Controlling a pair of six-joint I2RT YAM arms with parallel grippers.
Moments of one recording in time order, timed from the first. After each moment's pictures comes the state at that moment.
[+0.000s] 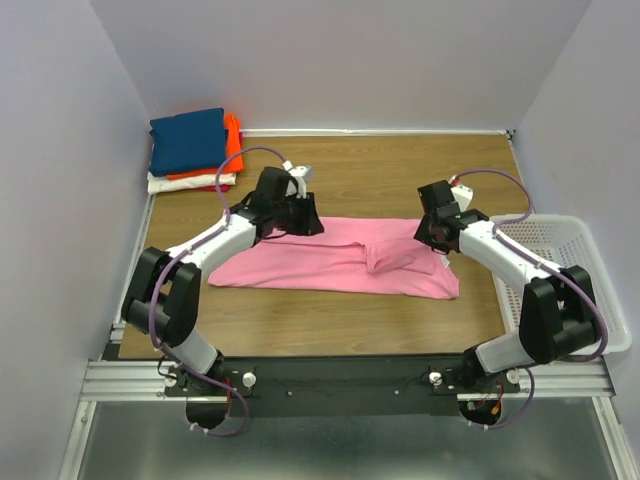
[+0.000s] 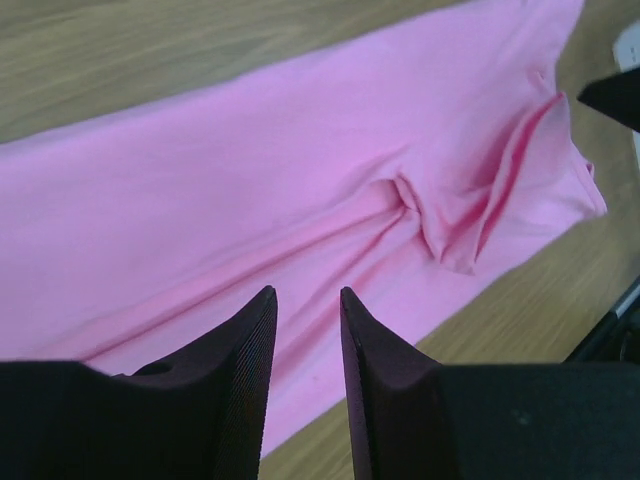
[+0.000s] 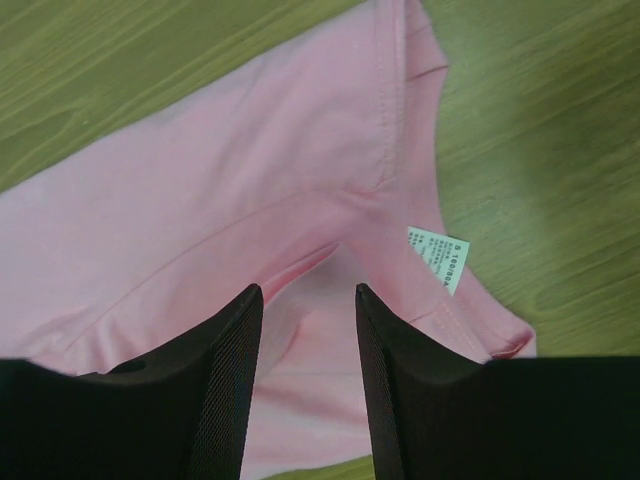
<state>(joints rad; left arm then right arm) -0.41 1.58 1.05 -0.17 0.37 -0.36 0.36 1.45 0.96 -0.52 0.39 0.71</state>
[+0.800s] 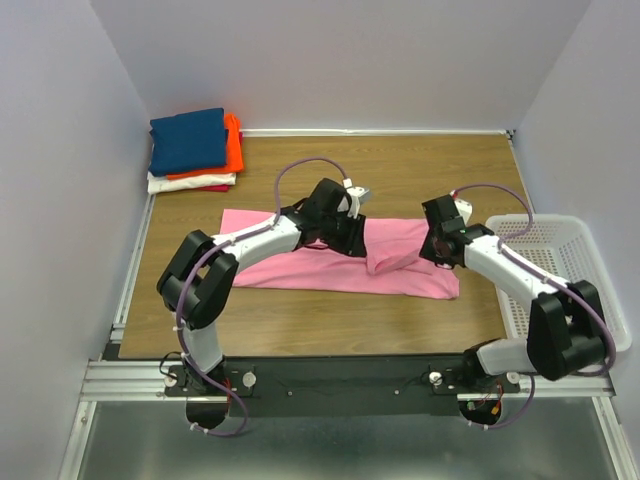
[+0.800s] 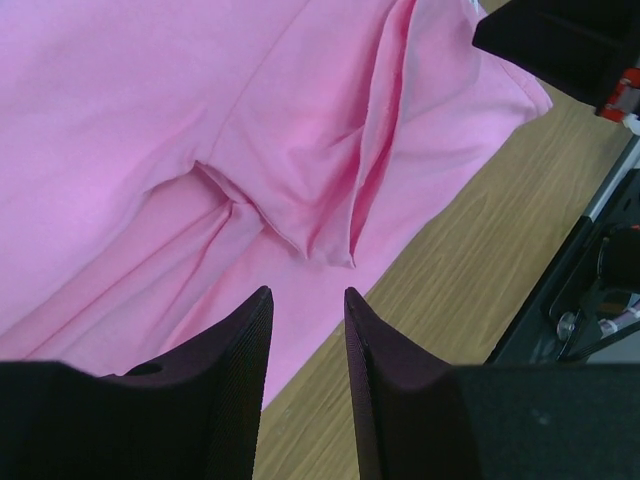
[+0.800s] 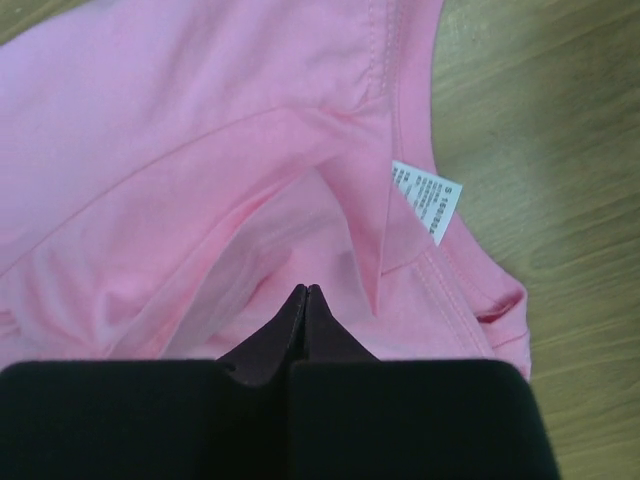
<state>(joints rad) -0.71 1.78 1.22 -0.21 0.42 -0.33 0.34 1.41 0.85 -0.51 0.32 0.66</state>
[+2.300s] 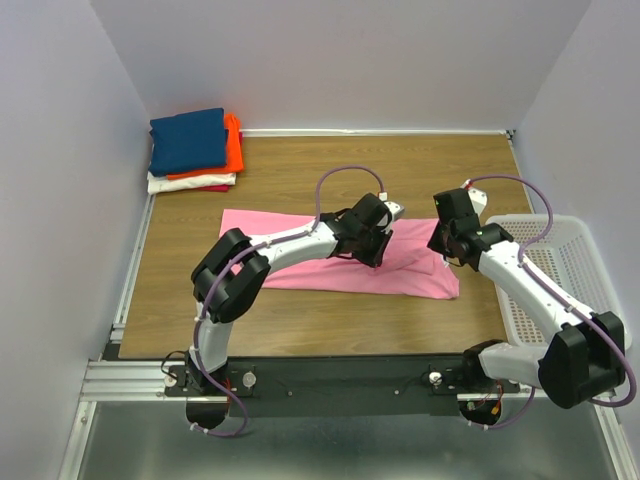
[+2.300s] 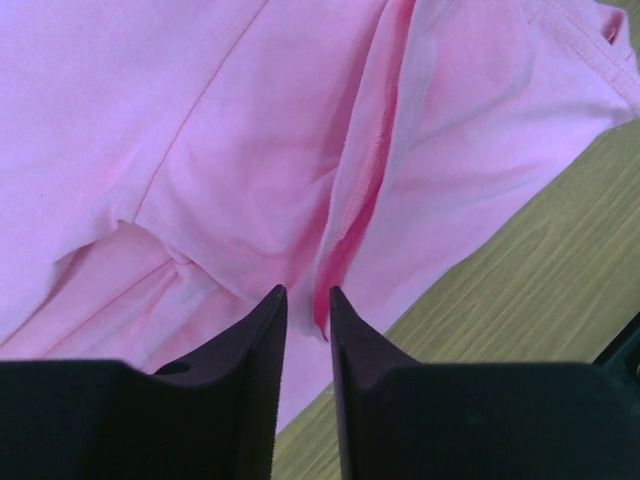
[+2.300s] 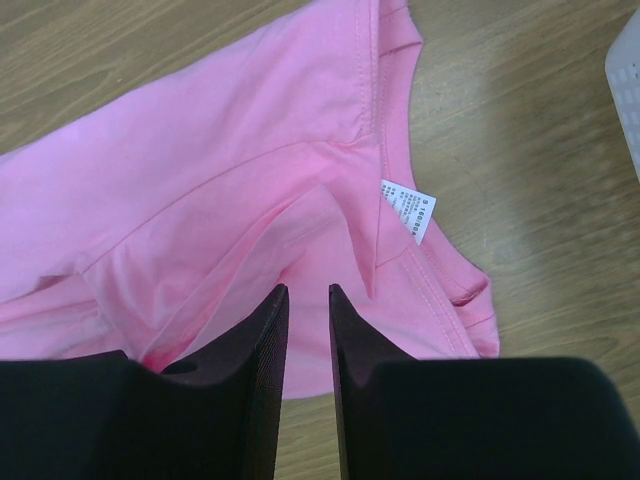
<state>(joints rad) -0.89 1.96 1.43 -0.34 0.16 -0.28 0.34 1.23 0.90 -0.60 0.36 0.66</state>
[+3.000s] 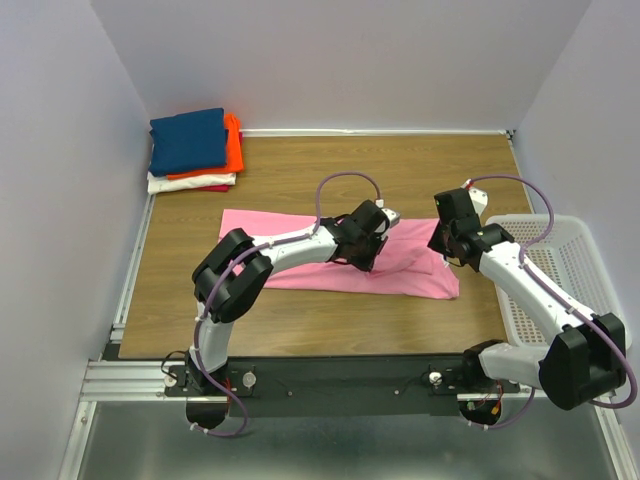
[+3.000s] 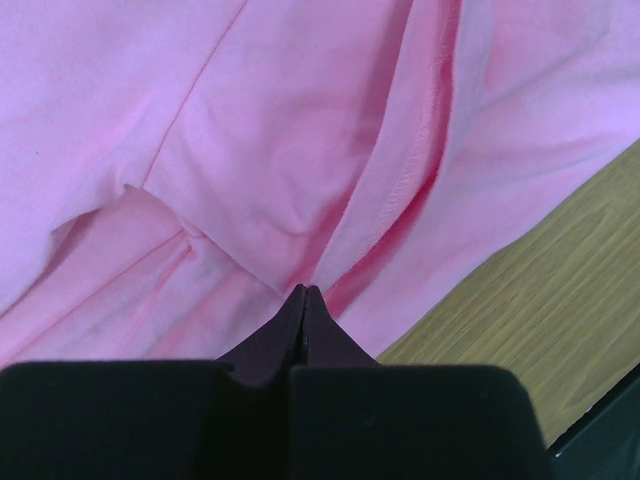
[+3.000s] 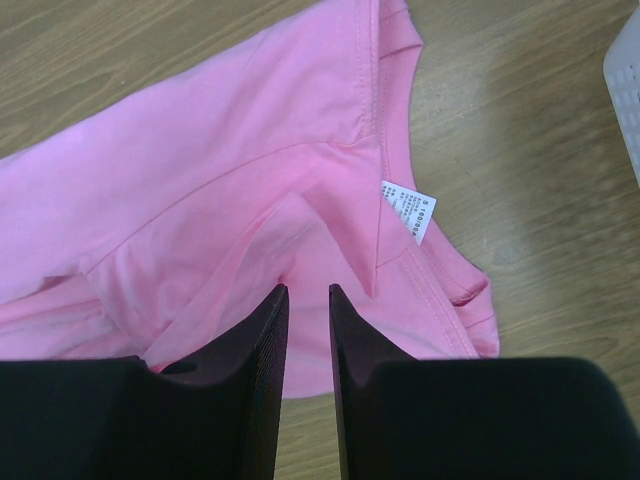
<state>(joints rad) -0.90 1.97 1.39 -0.35 0.12 -0.27 0.34 1.22 0.89 -0.60 0.36 0.66</state>
